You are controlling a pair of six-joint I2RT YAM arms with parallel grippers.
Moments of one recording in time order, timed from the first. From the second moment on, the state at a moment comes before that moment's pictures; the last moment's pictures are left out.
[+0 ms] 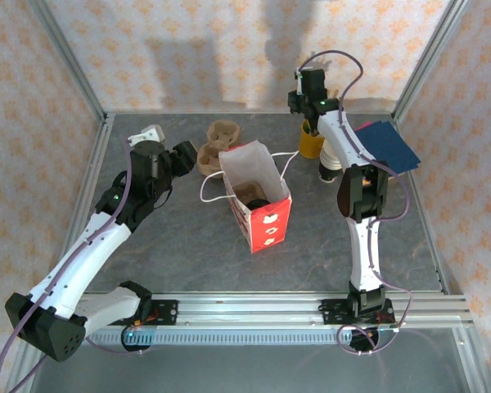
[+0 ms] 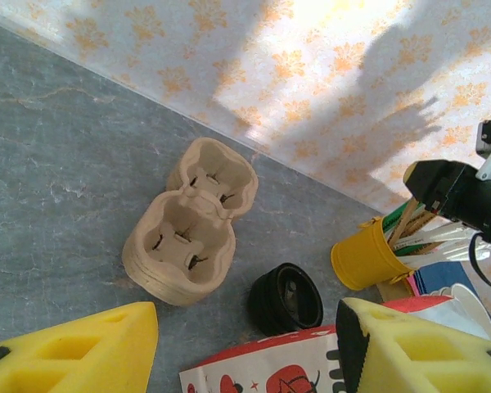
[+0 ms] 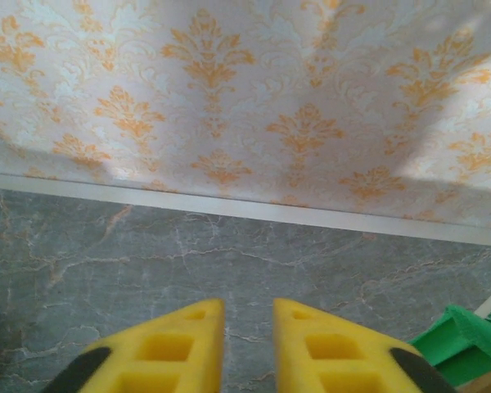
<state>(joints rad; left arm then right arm) -0.38 1.07 1.08 -0.42 -0.21 -0.72 0.25 2.28 2.23 -0.52 0.10 0.05</state>
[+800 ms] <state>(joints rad) -0.38 1.07 1.08 -0.41 -0.19 -0.73 0.28 1.82 2.27 -0.59 0.04 0.09</state>
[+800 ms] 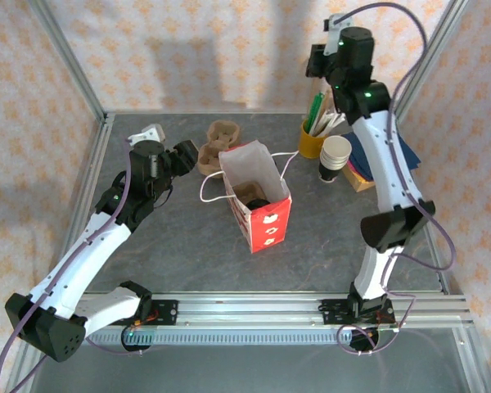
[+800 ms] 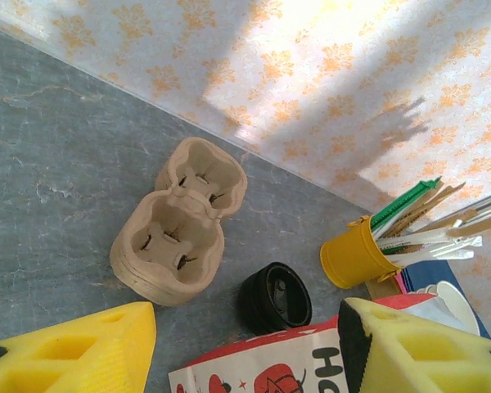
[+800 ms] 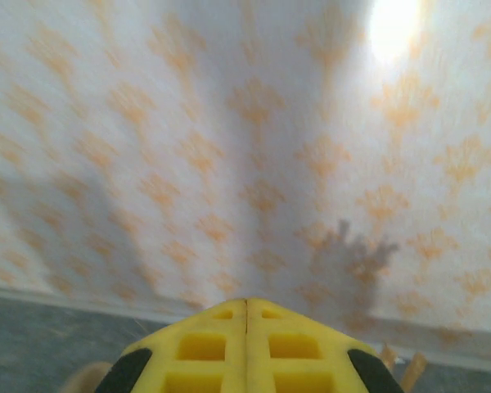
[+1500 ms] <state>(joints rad) -0.38 1.01 1.01 -0.39 -0.18 -0.74 0.34 1.42 2.07 -0.50 -0.52 0.50</state>
